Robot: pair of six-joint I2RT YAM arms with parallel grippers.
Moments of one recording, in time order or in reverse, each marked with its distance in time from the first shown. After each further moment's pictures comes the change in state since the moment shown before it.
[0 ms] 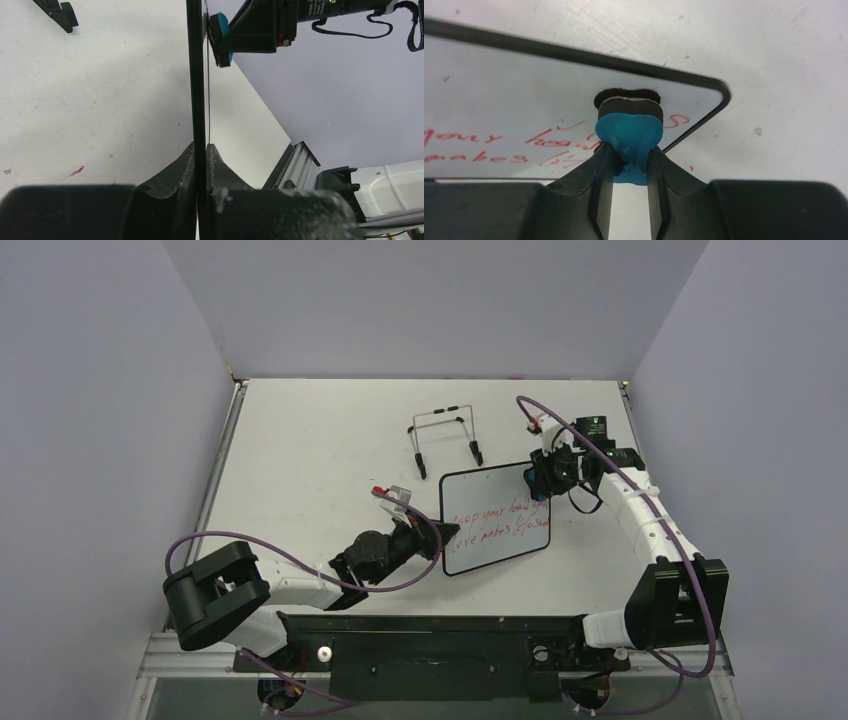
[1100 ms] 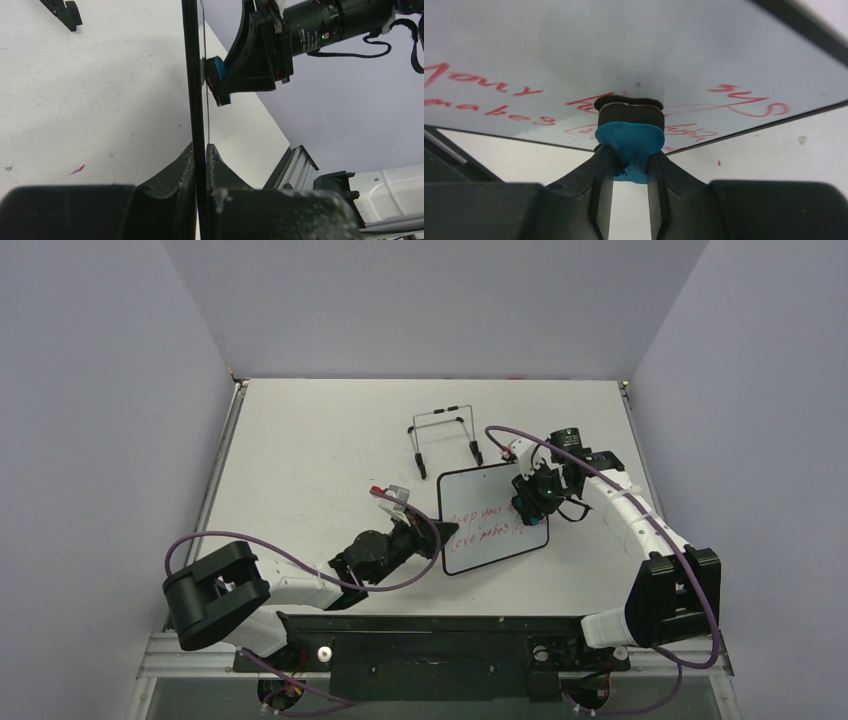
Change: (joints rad) left arm 0.002 0.000 0.000 0.000 -0.008 -0.019; right arm 0.098 0.025 -0.039 -0.133 0.009 -0.163
